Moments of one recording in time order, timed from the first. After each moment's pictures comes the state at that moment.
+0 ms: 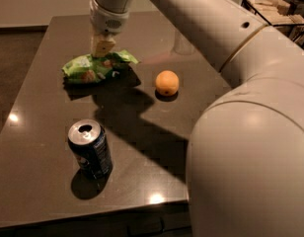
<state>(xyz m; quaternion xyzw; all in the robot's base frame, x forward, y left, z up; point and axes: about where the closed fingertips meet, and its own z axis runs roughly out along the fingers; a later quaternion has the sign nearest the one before) 0.658 0.121 0.932 -0.79 0.56 0.04 0.23</state>
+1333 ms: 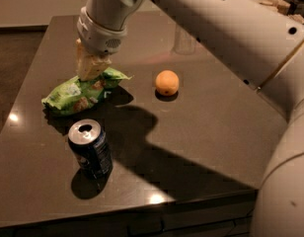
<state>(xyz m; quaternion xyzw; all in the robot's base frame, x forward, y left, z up) 0.559 0.141 0.929 -0.87 0.43 0.08 0.24</state>
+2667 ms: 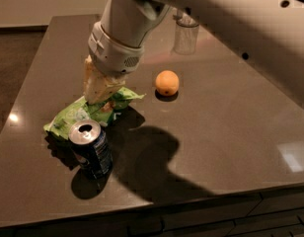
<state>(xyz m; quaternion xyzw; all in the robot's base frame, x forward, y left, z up) 0.480 0.105 0.927 -0.88 0.39 0.12 0.23</state>
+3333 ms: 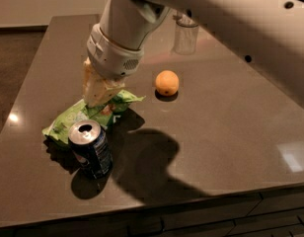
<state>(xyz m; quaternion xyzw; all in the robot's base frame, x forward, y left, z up) 0.472 0.105 0.927 -0.88 0.39 0.12 0.23</state>
